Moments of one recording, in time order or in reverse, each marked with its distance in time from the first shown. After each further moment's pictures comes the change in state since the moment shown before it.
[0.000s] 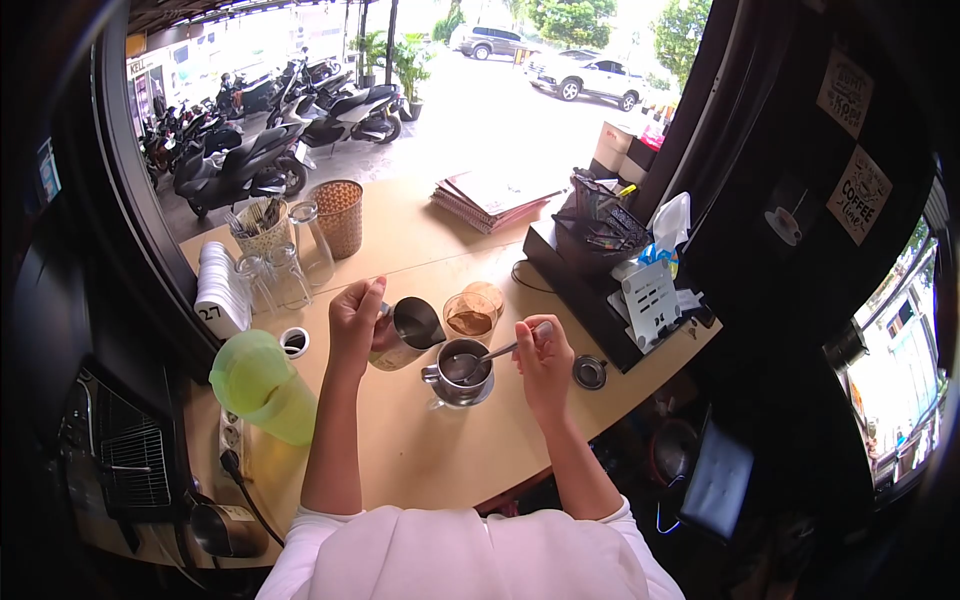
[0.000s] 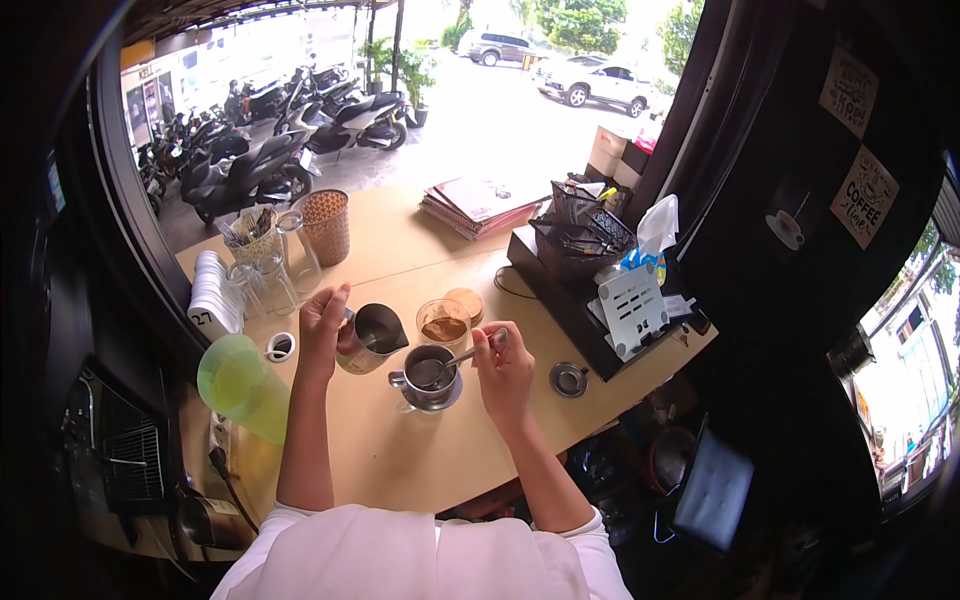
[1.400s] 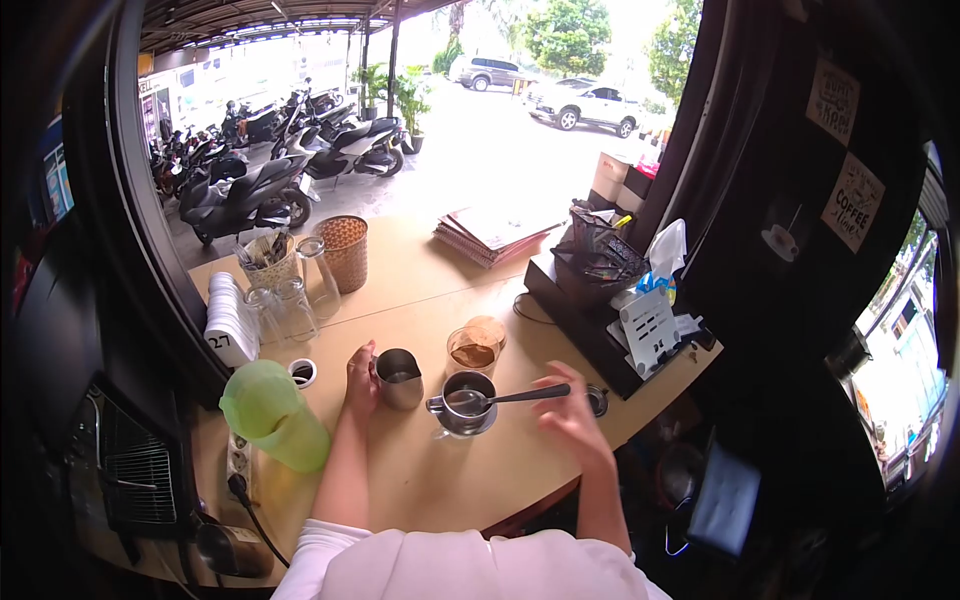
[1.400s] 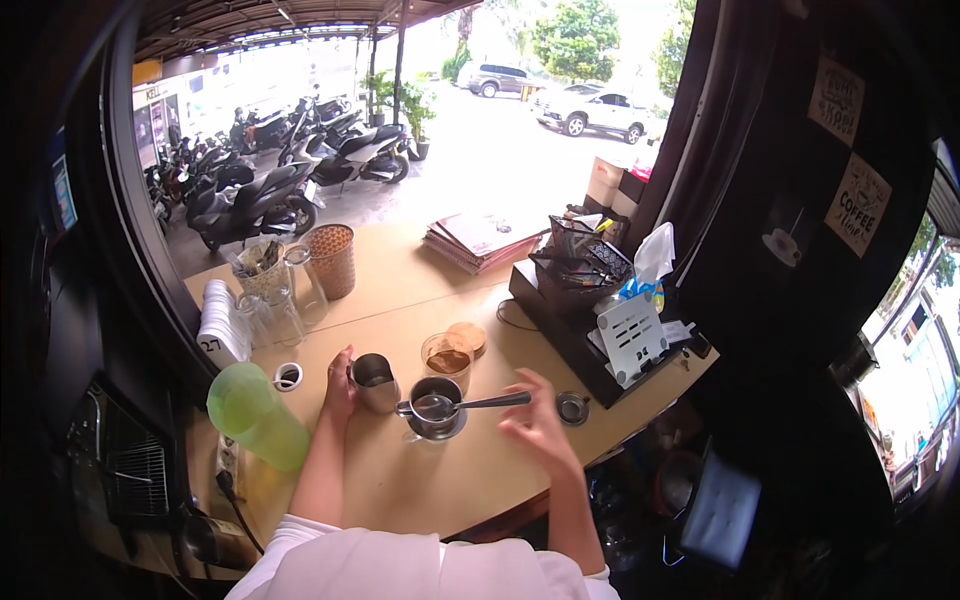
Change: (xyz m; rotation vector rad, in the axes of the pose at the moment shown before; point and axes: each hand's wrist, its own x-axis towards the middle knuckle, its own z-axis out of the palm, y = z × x) left_hand 0.024 -0.157 -0.060 -0.498 0.000 -0.150; right_hand -0.022 0.014 -0.072 0.099 -0.331 0.216
